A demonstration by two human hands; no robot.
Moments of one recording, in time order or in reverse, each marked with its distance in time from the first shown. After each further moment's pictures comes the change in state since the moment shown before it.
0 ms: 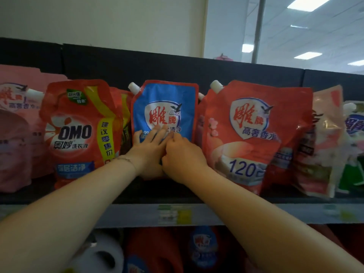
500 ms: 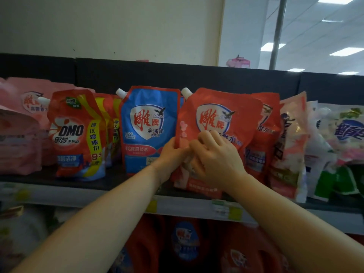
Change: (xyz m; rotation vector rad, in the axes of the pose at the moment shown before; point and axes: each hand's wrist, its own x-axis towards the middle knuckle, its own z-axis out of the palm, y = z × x) left_hand 0.014 0.141 -0.033 -1.642 0.224 -0.394; right_hand -0.078 0.126 -0.062 -0.029 0.490 -0.419
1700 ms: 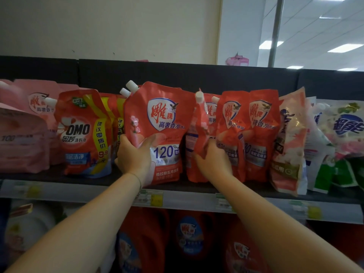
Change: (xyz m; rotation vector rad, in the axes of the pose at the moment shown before) left_hand -0.017 -0.016 -0.066 0.328 0.832 0.118; right_hand -0.008 -0.008 0.042 0.368 -0.359 0.938
